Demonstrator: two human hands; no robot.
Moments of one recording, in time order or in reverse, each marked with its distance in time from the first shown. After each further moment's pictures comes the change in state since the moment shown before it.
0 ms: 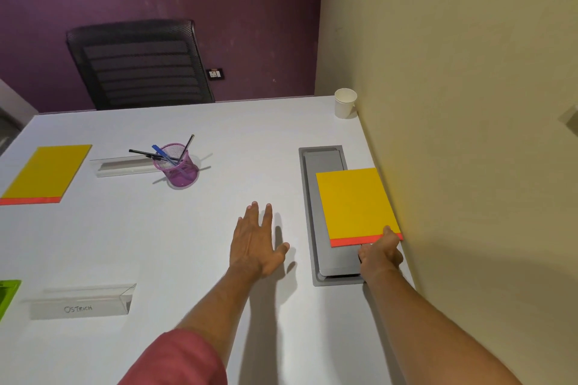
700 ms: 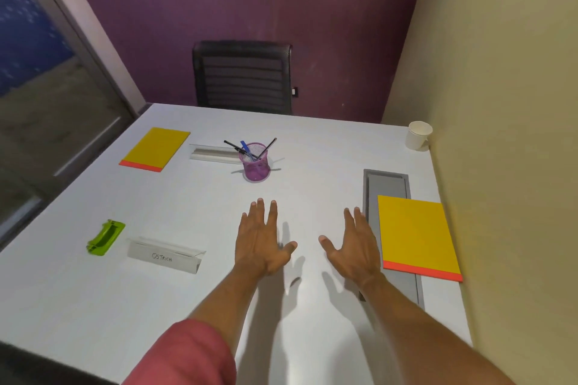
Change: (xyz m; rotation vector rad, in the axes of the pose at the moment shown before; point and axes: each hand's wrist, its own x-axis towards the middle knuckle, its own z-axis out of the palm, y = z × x) left_hand -0.065 -0.072 -0.052 0.023 0.159 -0.226; right_hand -0.094 0.071 0.059 -1.326 -0.518 -1.395
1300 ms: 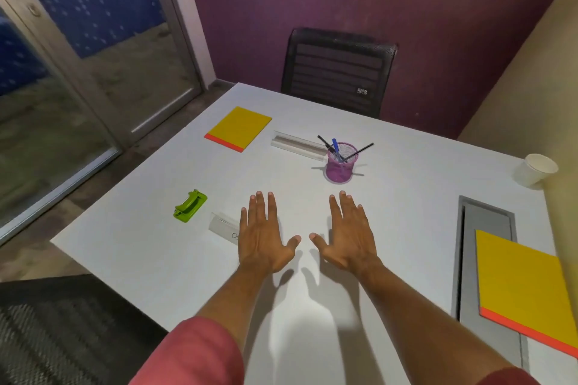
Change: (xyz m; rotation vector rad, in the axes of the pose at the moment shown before) left_hand -0.023 -0.169 -0.018 0.024 0.143 -0.315; right_hand 0.027 -0.181 0.083 -0.273 -0.197 -0.453
